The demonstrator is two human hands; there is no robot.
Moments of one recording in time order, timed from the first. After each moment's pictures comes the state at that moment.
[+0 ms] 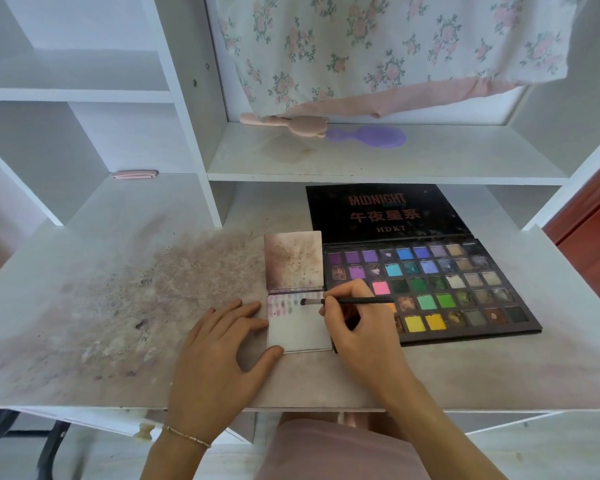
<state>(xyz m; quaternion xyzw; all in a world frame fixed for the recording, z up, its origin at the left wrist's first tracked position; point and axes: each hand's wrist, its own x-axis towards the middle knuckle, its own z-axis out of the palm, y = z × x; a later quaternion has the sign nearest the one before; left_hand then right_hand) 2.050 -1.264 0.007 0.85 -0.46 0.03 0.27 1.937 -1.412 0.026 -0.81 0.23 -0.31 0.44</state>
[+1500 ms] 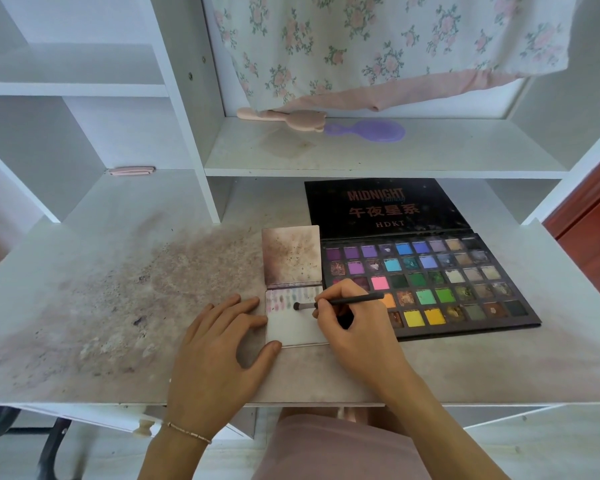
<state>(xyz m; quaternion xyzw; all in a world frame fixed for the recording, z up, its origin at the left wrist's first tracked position) 2.049 -1.265 0.008 0.85 -0.47 0.04 0.25 1.937 -1.413 0.023 -0.83 0.25 -0.25 0.44</state>
